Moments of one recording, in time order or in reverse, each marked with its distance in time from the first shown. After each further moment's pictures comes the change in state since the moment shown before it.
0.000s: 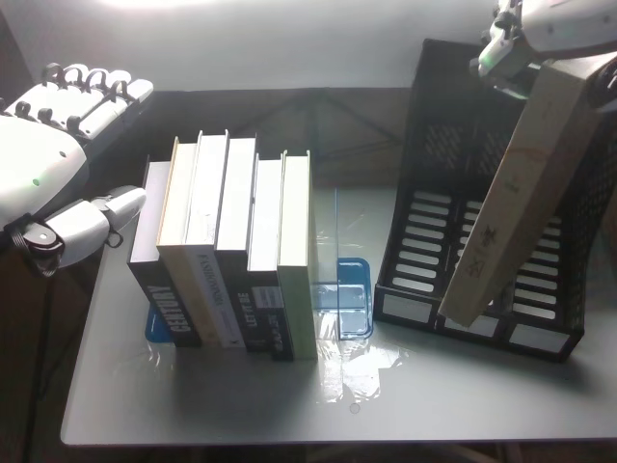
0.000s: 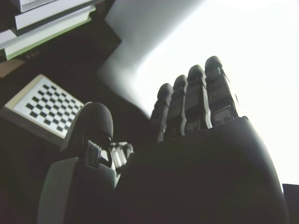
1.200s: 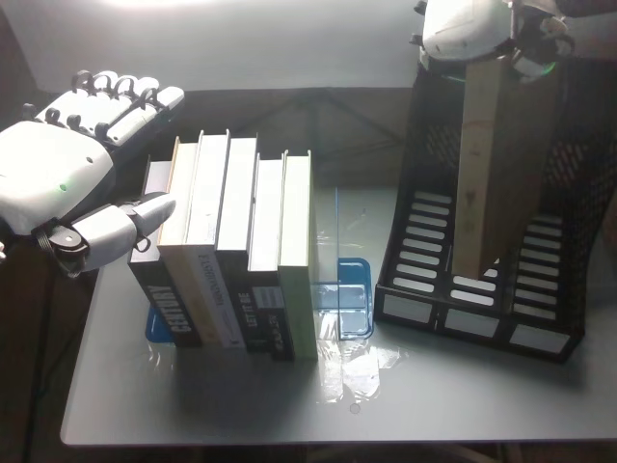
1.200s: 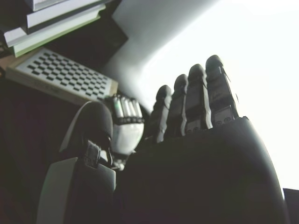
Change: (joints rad) left arm -0.013 -0.058 0.045 0.049 -0.007 -0.050; right arm -0.178 -0.394 0.385 -0.368 -0.206 0.194
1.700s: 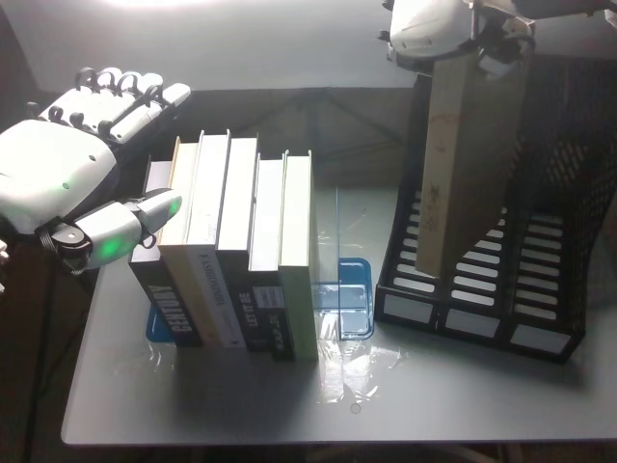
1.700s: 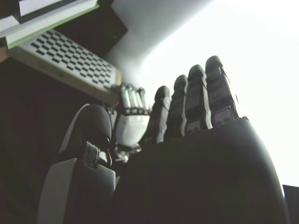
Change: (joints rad) left arm 0.000 -0.017 0.014 0.005 -0.024 -0.021; right arm -0.011 -0.071 0.058 0.000 -0.054 0.013
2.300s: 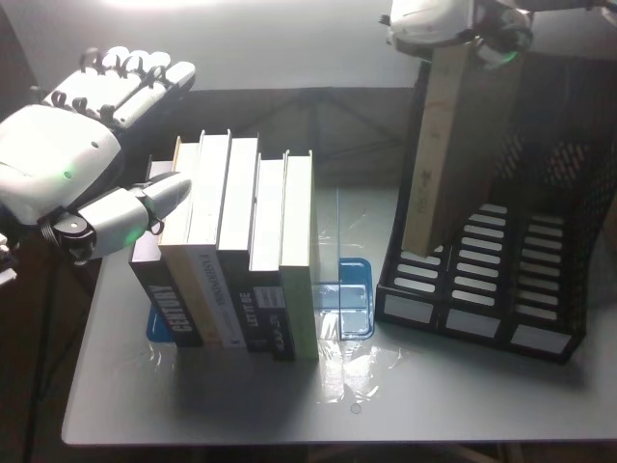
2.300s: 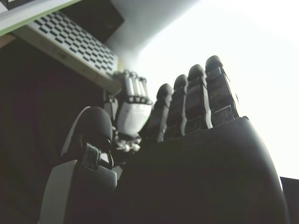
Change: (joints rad) left arm -0.019 -0.001 0.000 0.044 -0.072 -0.026; right arm -0.007 0.005 0.021 0.000 -0.042 0.014
